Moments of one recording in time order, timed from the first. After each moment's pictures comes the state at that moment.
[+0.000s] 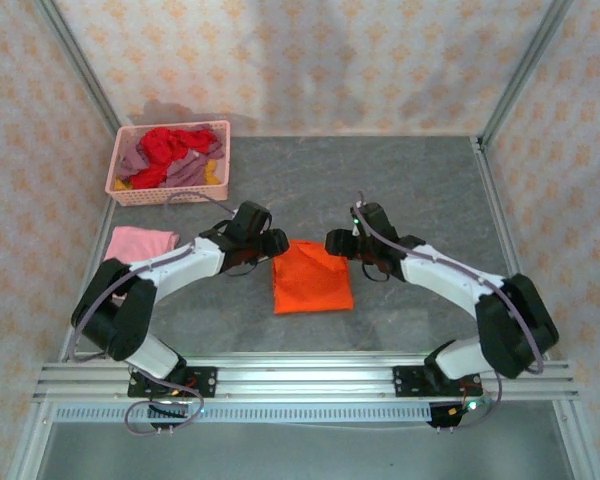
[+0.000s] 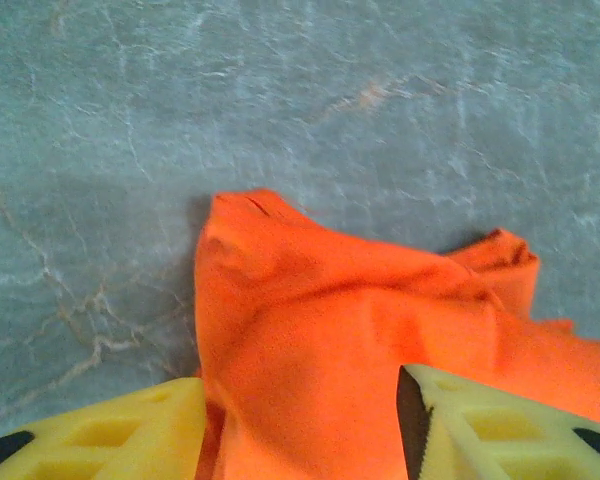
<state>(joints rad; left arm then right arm) -0.50 1.56 0.90 -0.26 0.06 -0.88 0.57 1.43 0.83 -0.22 -0.07 0.59</state>
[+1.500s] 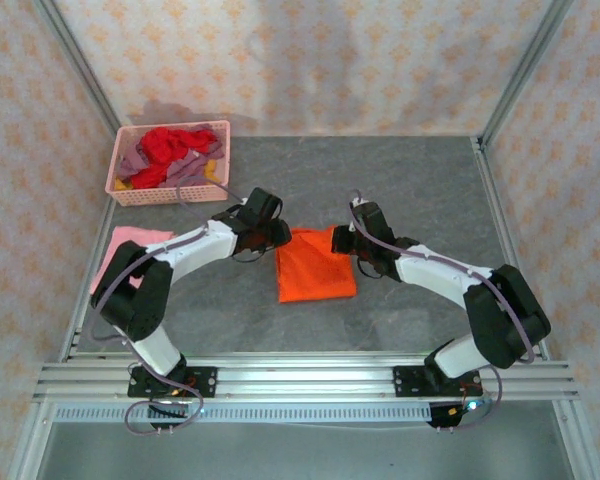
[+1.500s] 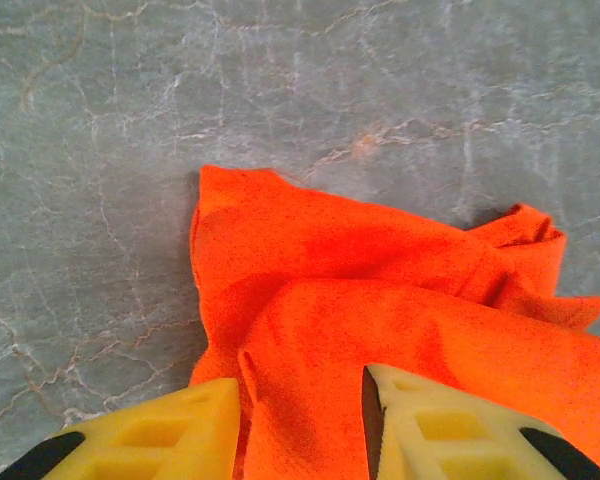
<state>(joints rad) -0.51 1.69 1.08 -0.38 0.03 -0.86 0.57 1.47 0.79 -0.03 -0.04 0.58</state>
